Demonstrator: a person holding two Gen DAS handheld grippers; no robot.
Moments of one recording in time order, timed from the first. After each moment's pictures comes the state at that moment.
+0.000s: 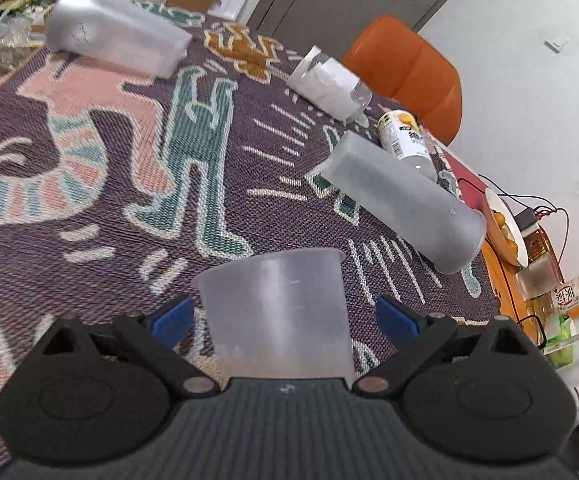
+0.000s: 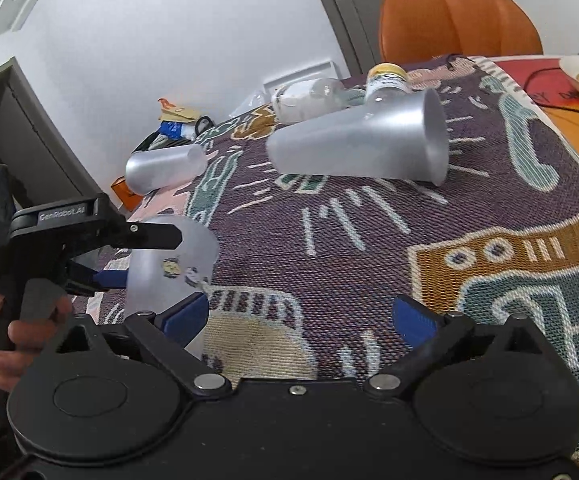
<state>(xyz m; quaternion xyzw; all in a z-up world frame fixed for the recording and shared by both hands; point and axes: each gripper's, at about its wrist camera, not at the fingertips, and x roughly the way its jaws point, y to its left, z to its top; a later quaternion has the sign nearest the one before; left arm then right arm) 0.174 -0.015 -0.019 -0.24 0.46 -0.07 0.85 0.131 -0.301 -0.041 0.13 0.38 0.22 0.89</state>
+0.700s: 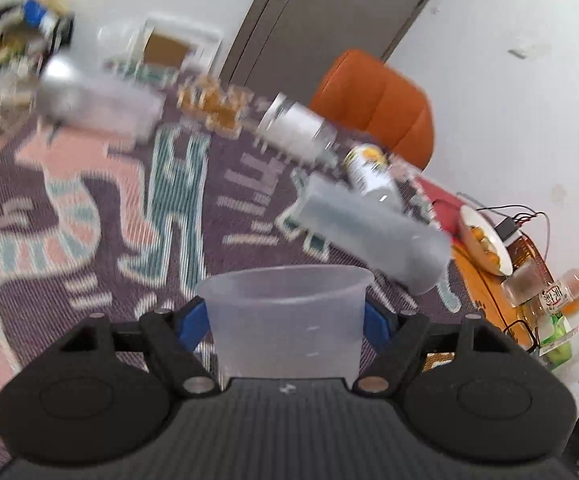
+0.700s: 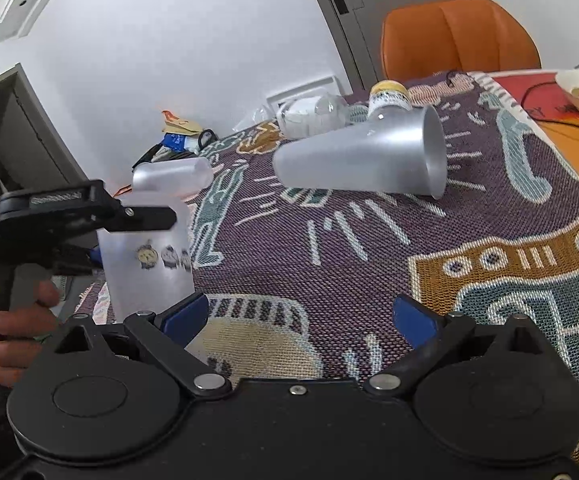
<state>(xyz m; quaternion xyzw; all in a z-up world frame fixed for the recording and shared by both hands) 0.149 -0.025 0.025 -0.20 0.38 -0.09 0.90 0.116 -0.300 -0.028 0.13 0.35 0.22 0.90</state>
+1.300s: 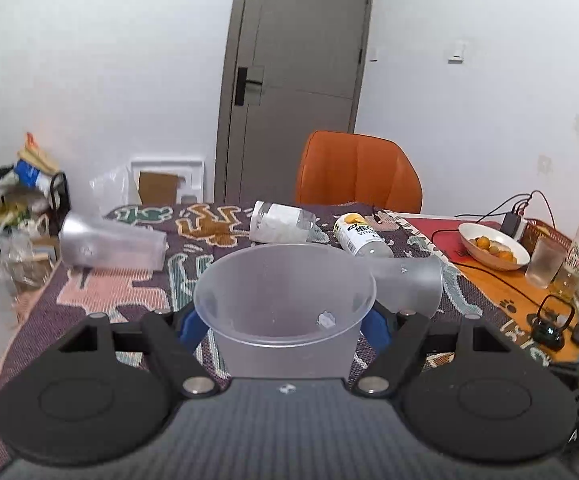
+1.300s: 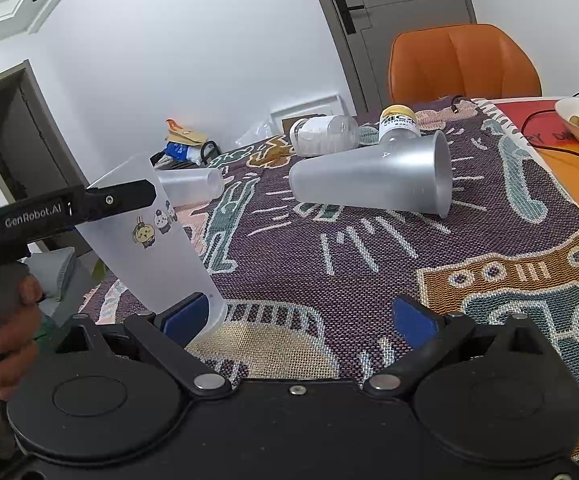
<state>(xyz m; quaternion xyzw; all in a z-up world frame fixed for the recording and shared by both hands) 0.102 -0.057 0.050 -0.04 0.23 -0.07 0.97 0.099 -0.291 -0.015 0.11 0.33 0.21 0.91</state>
